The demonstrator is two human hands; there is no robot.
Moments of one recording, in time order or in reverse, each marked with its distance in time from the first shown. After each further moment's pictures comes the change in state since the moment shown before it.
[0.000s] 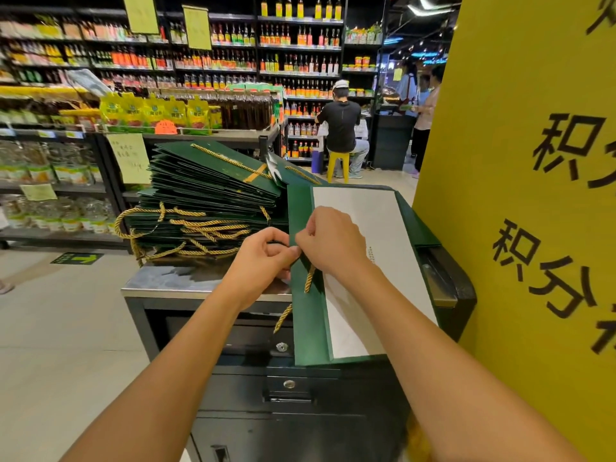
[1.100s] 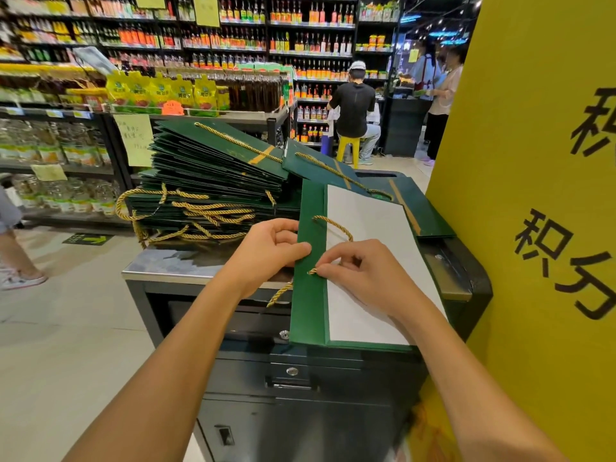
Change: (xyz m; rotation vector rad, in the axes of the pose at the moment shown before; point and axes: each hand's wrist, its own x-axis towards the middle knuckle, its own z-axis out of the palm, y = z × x) left_hand -0.004 0.006 0.002 -0.009 -0.082 -0.032; right_hand -0.040 0.078 0.004 0.455 -0.207 -0.257
